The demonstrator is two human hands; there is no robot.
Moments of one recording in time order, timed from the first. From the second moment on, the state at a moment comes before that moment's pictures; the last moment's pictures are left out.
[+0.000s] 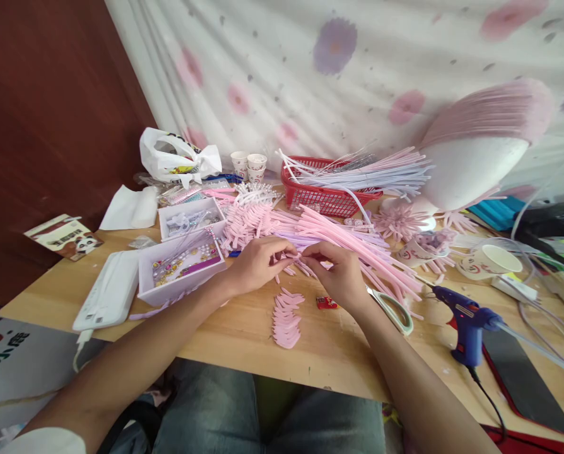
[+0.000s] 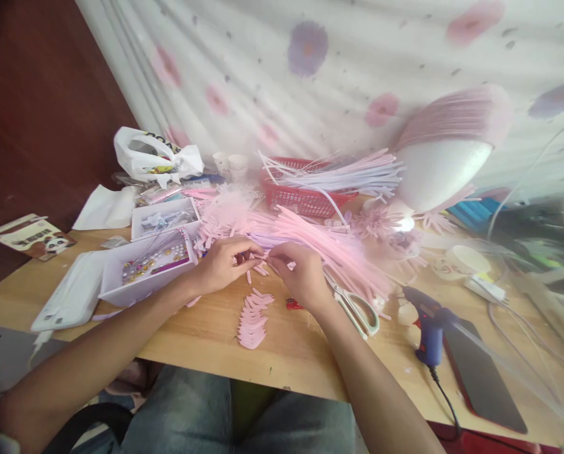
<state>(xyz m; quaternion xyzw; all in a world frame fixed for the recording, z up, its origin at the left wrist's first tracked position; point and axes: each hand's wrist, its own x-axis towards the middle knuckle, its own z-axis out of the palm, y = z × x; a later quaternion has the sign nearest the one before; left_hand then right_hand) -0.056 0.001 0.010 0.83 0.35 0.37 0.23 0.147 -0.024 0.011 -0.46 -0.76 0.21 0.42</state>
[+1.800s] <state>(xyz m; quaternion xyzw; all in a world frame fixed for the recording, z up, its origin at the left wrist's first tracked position) -0.066 0.015 0.003 0.91 0.24 0.21 0.25 0.160 -0.016 0.016 -0.40 -0.83 0.31 0.24</state>
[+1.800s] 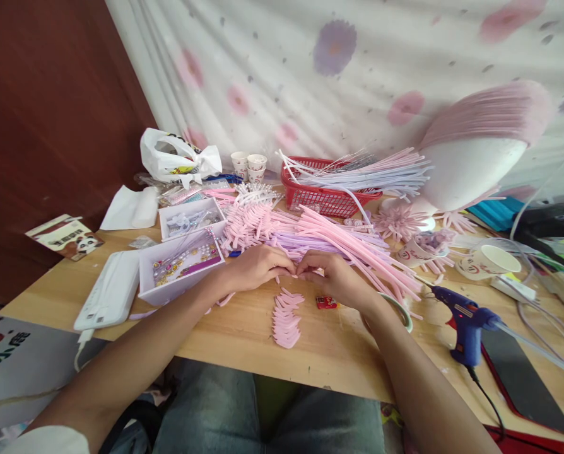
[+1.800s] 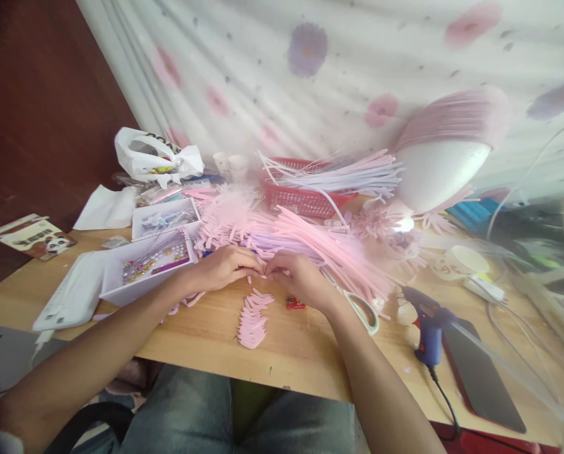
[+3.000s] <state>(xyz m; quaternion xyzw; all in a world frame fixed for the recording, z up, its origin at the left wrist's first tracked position) -0.076 0.017 0.010 0.93 0.31 0.08 0.18 0.161 -0.015 0.007 -0.43 -0.85 0.26 0.16</state>
